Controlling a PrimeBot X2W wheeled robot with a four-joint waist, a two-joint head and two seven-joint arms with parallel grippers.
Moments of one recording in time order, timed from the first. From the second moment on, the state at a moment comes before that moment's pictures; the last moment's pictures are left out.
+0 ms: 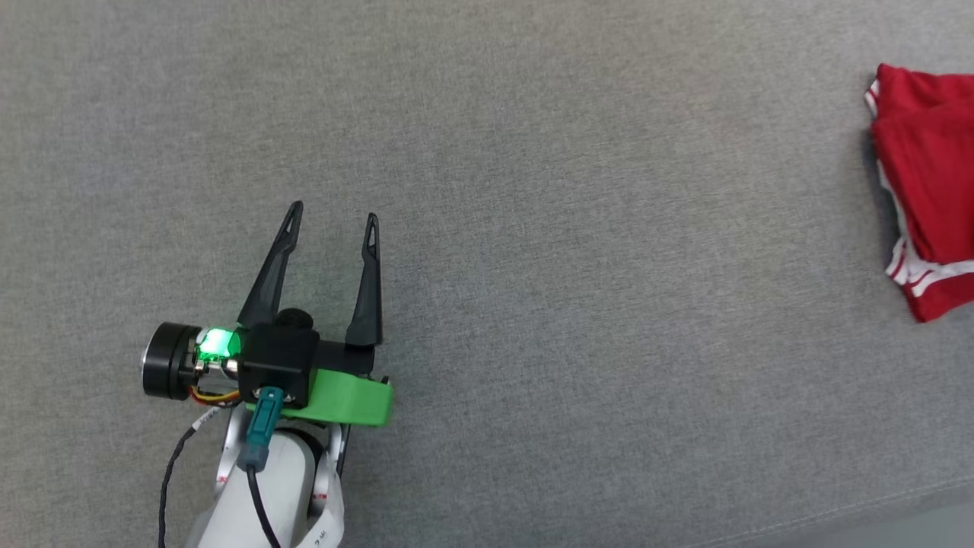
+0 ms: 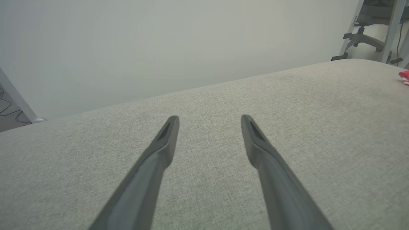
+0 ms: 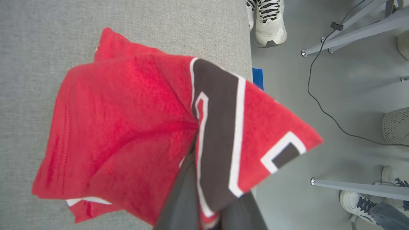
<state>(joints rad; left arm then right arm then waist) -0.21 0.13 -0.21 -0.02 0.02 0.06 -0.26 -0.86 -1.02 0.67 0.52 0.89 0.13 0.38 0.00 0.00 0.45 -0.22</state>
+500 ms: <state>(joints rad) -0.23 0.15 -0.22 -0.06 0.03 0.08 -0.26 -0.99 -0.95 0.65 0.85 0.82 0.13 0.26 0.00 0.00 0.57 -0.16</state>
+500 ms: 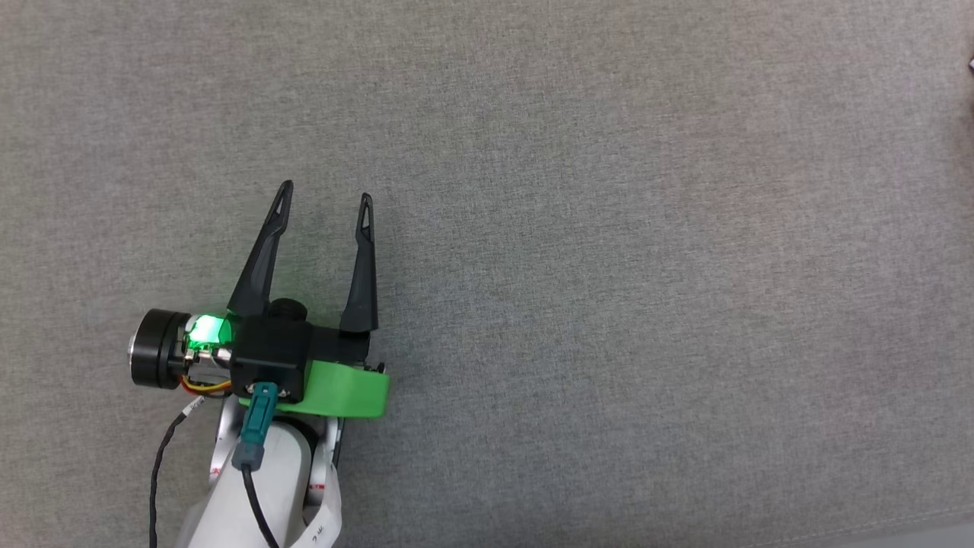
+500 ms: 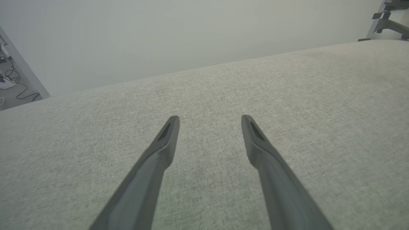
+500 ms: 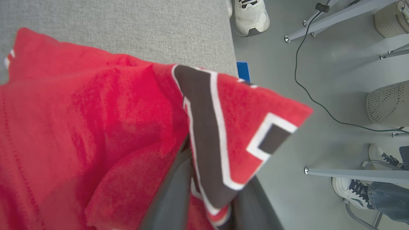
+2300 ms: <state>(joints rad) 0.05 0.09 -0.15 0.06 -0.10 0.08 -0.26 -0.07 -0.15 -0.04 0.06 0.22 0.13 -0.26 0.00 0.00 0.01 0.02</state>
